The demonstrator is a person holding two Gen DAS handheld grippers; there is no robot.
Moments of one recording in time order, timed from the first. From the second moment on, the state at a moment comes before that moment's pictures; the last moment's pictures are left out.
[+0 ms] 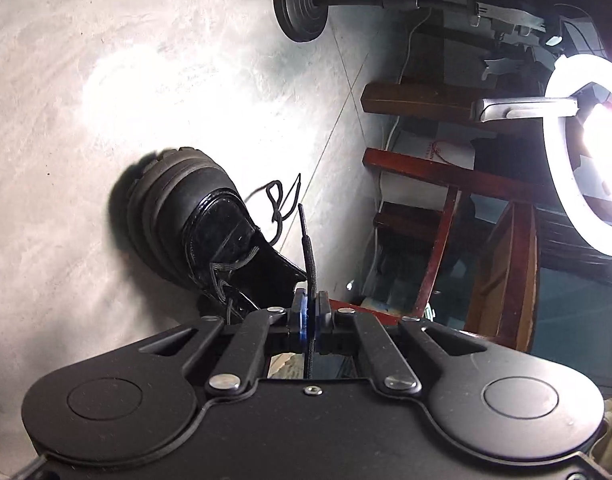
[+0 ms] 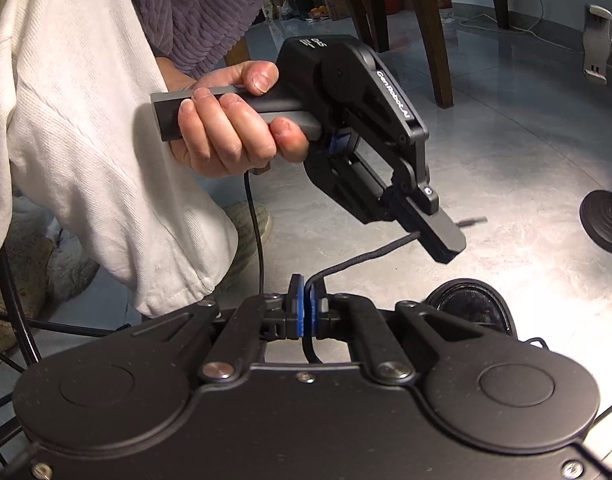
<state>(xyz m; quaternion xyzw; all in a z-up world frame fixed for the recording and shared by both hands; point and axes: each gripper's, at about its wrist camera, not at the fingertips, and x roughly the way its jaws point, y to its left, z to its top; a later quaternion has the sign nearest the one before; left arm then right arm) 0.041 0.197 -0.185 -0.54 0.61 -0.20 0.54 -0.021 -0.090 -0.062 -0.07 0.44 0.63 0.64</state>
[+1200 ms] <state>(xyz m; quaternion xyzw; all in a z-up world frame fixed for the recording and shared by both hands) 0.035 0.128 -0.121 -0.13 0.61 -0.28 0.73 0.057 -0.144 -0.104 0.18 0.57 0.40 0.70</state>
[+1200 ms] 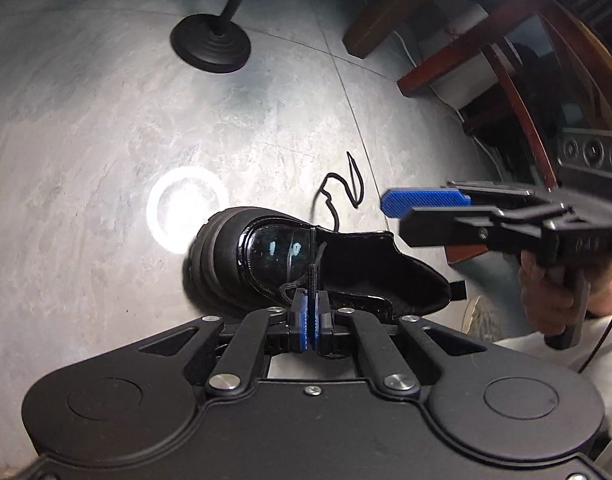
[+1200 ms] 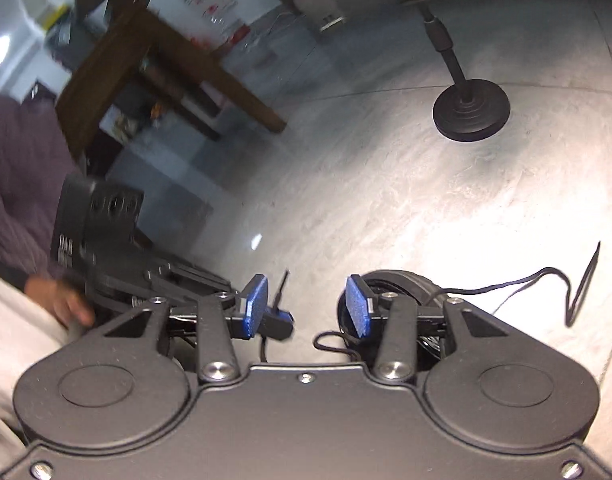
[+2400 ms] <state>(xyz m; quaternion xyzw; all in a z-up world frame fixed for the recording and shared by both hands) 0.037 0.106 -0.128 -0.07 0.64 -0.29 0.71 0.033 -0.126 -0.102 -0.14 0.50 0.39 0.76</state>
